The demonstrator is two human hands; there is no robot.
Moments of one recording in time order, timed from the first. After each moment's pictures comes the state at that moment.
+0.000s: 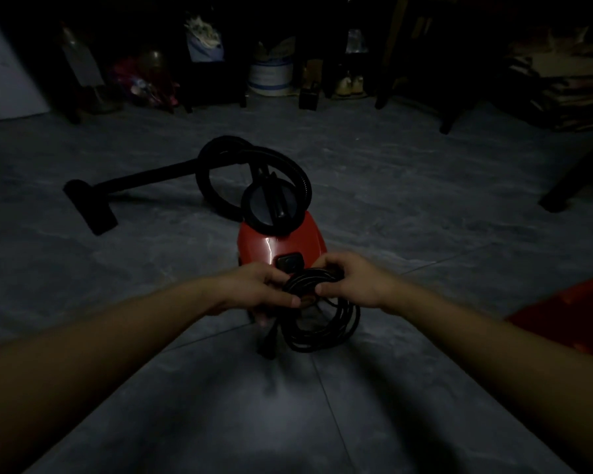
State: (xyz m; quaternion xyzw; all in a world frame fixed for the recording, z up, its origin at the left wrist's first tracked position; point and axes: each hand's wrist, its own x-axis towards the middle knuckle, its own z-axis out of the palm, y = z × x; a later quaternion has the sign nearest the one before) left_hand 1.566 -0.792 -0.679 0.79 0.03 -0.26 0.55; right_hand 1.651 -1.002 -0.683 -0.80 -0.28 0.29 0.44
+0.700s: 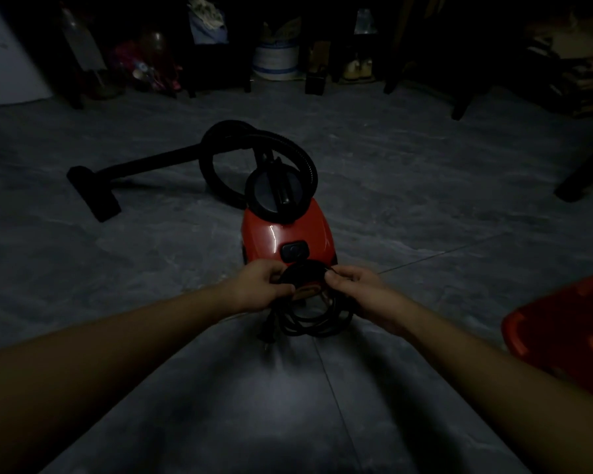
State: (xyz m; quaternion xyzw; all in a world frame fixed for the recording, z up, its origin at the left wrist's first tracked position) left_hand 1.568 -0.801 -0.725 0.85 0.08 -0.12 0.50; right_hand 1.629 -1.015 -0.726 -0.67 -0.10 0.37 0.63
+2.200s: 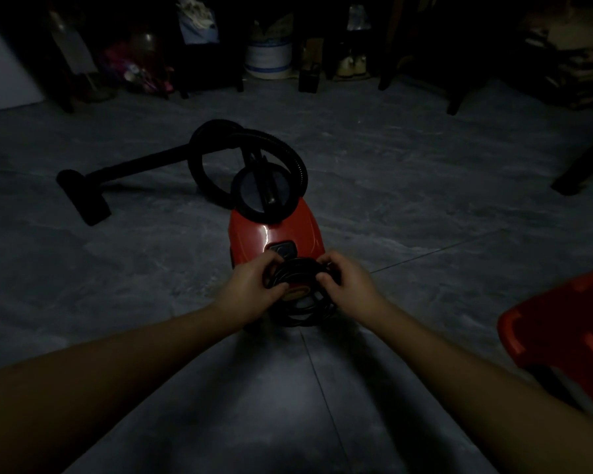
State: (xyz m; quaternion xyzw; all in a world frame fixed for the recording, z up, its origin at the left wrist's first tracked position) left_hand 1.565 -0.820 -0.743 0.91 0.06 0.07 0.41; right_hand 1.651 -1.015 -0.760 -0.87 -0.26 0.09 0.42
